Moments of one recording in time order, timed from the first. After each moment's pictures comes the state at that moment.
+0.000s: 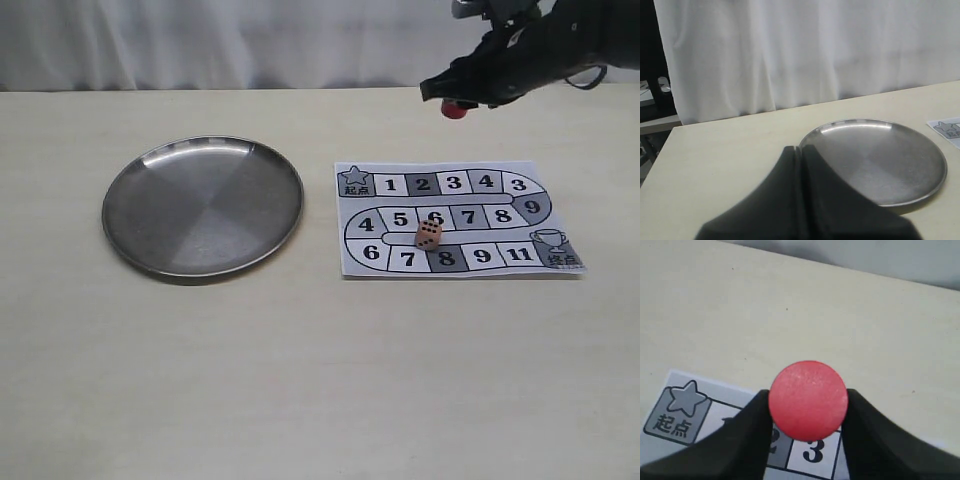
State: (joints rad) left arm 0.00 0.00 0.00 0.14 0.18 -0.10; right arm 0.13 1.96 -1.42 0.05 0.34 -0.14
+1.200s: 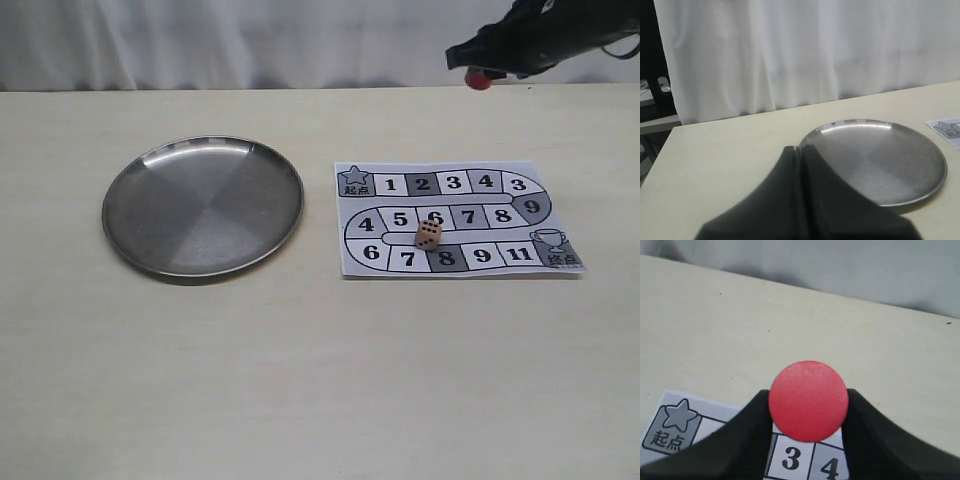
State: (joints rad) left arm 0.00 0.00 0.00 0.14 0.18 -0.10; right arm 0.09 1.88 -1.45 0.03 0.39 -0.13
